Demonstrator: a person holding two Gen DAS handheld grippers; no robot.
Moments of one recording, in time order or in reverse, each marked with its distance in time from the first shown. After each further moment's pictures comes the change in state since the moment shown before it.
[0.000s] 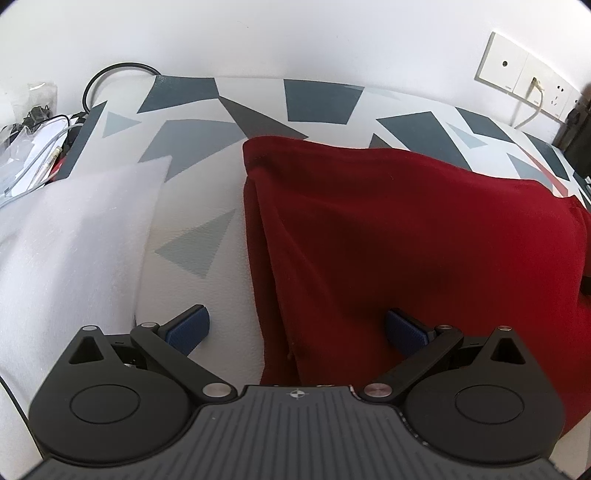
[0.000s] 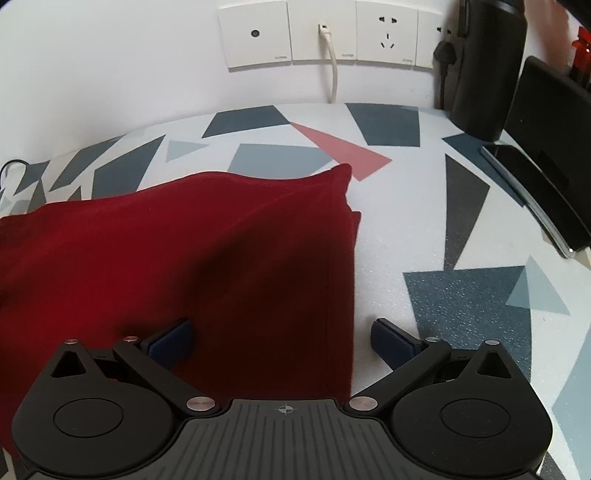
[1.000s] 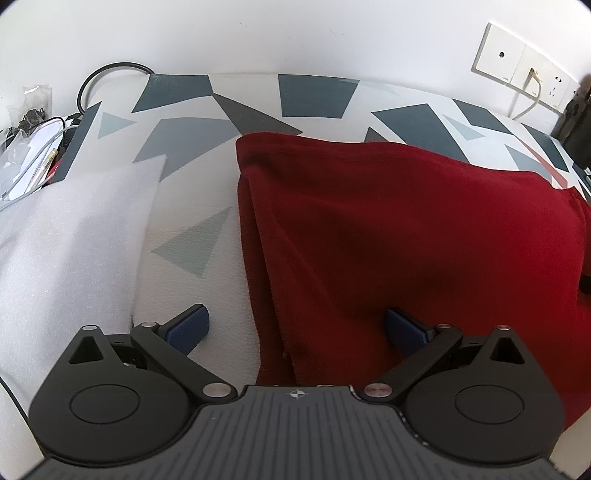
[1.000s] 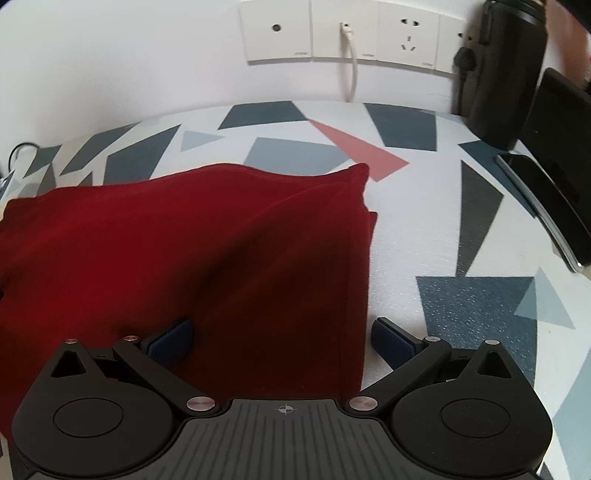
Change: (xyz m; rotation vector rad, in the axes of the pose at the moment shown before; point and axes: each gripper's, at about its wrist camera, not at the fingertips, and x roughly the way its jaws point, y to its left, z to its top) left arm 0.001 -0.006 0.002 0.022 0.022 0.004; right arm 0.000 0.005 -0.001 -0.069 0.021 0.035
